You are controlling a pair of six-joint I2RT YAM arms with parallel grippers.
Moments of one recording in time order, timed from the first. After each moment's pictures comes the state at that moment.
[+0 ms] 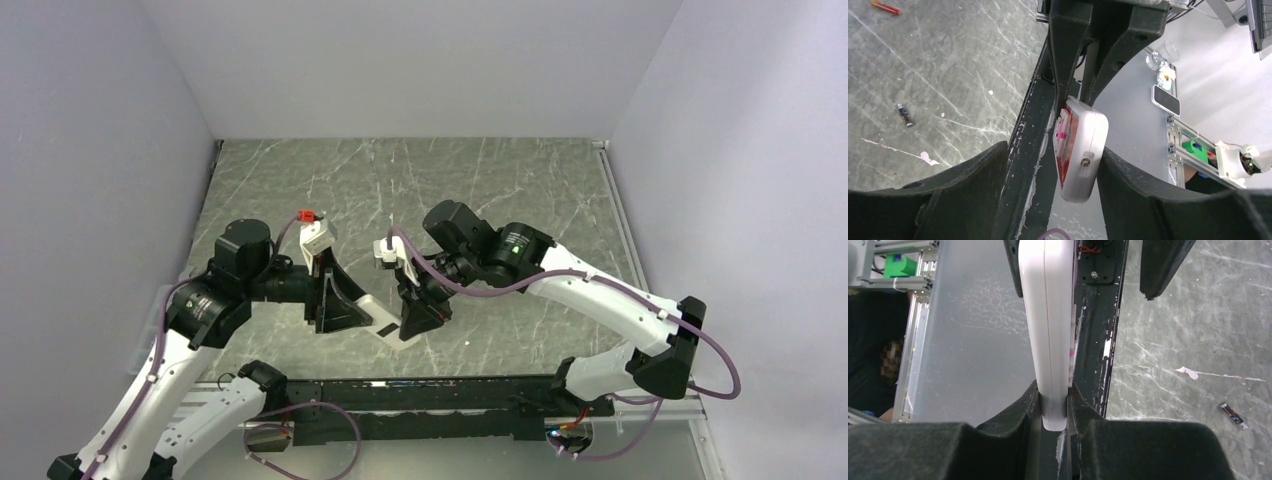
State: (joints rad) left arm -0.48 0.73 1.00 -0.69 0.94 -0.20; right arm 1.04 1.35 1.40 -0.85 -0.75 -0.16
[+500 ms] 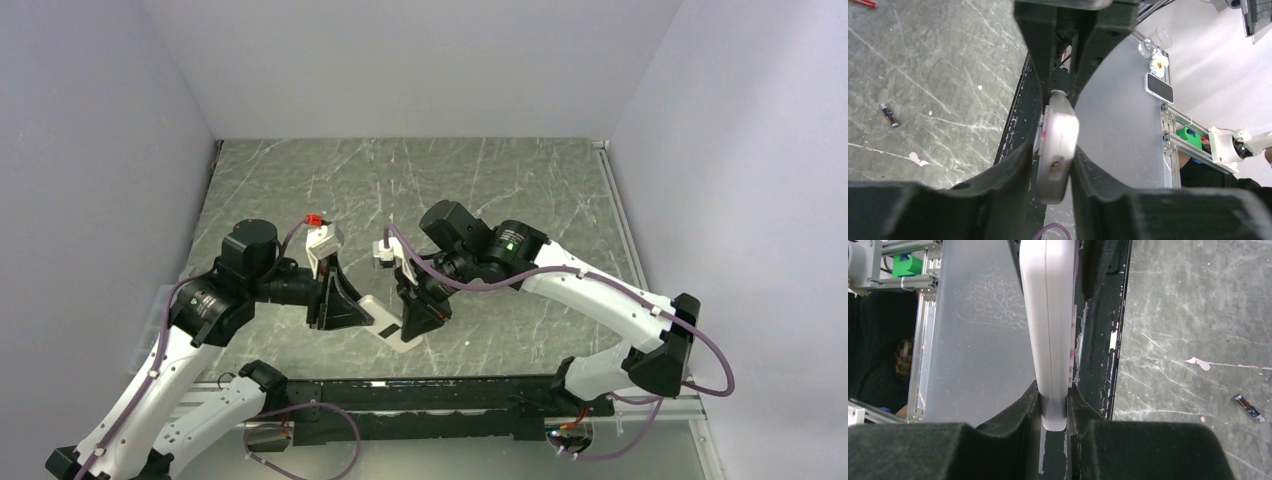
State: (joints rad) left arm -0.52 0.75 1.00 -0.70 0.96 -0.17; right arm 1.03 1.38 1.42 -0.89 -0.78 -0.15
